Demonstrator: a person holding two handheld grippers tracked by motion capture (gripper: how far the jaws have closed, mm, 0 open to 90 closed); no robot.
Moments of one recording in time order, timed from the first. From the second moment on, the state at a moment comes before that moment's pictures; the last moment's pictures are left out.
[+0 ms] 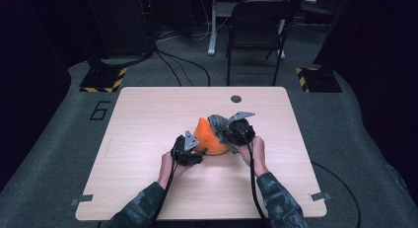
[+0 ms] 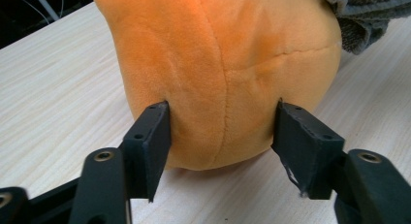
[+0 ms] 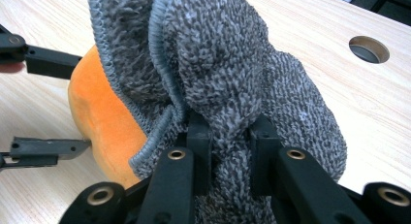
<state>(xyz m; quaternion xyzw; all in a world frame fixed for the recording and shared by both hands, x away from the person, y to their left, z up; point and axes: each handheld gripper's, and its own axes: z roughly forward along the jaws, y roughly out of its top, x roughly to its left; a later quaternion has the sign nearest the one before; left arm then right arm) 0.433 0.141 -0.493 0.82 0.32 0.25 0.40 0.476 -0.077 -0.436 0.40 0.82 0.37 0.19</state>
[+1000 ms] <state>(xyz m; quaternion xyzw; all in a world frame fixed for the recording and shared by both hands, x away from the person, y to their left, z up) 0.434 0.152 -0.480 0.79 0.36 0.17 0.46 0.455 -0.048 -0.423 0.37 0.83 0.39 0.18</state>
